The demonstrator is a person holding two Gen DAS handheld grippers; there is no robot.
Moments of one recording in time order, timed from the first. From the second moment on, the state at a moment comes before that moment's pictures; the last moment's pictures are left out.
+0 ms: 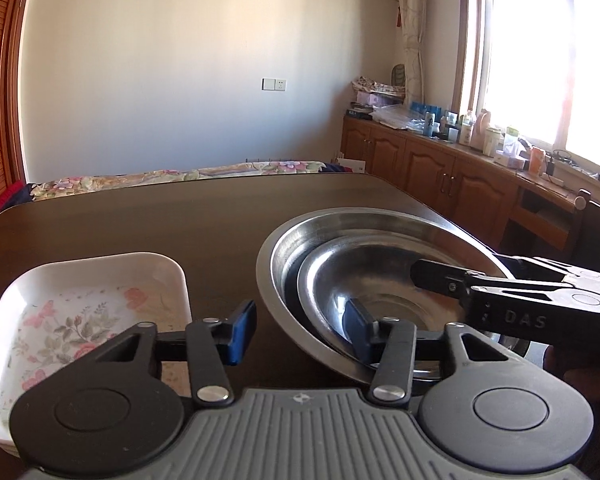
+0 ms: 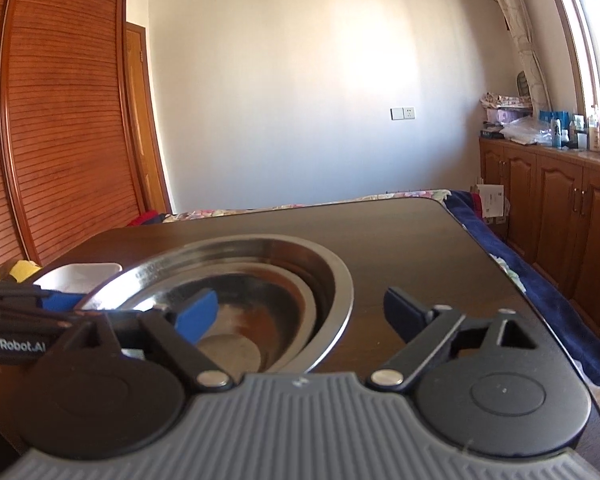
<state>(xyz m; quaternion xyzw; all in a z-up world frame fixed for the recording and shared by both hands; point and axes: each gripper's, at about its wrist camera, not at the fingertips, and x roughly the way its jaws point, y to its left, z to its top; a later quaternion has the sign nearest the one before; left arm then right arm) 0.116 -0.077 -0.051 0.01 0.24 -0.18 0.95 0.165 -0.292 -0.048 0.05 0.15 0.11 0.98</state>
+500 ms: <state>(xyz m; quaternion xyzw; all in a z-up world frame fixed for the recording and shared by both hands) 0.114 -0.078 -0.051 0.01 0.23 -0.18 0.95 0.166 -0.296 -0.052 0.07 0.16 0.12 0.98</state>
